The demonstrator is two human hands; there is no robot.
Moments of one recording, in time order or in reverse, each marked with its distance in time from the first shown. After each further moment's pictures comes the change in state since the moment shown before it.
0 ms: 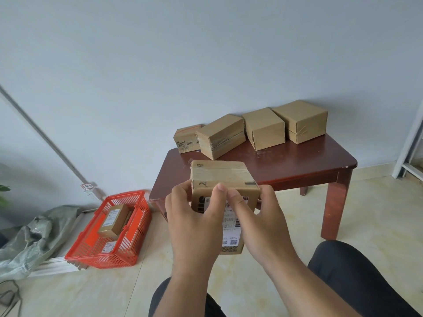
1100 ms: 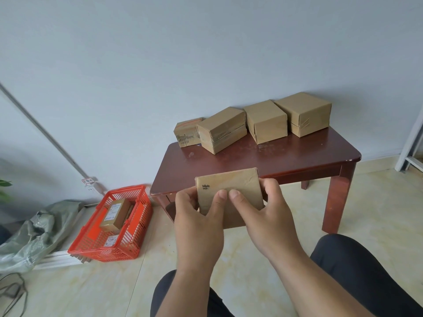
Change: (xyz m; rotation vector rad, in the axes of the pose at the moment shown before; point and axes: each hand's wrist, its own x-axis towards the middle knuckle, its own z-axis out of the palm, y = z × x) left_hand -0.002 -0.023 0.002 -0.012 -0.072 -0.135; right_hand 0.011 0.018 -0.005 -0.131 0.043 -0.032
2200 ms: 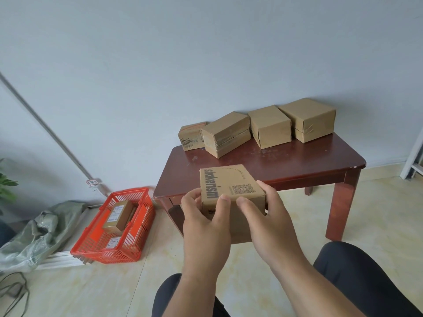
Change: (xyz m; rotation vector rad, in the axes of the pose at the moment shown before) left_hand -0.004 0.006 0.002 -0.083 -0.035 -0.118; right_hand -0.003 -0.006 0.002 0.107 -0.087 0.093
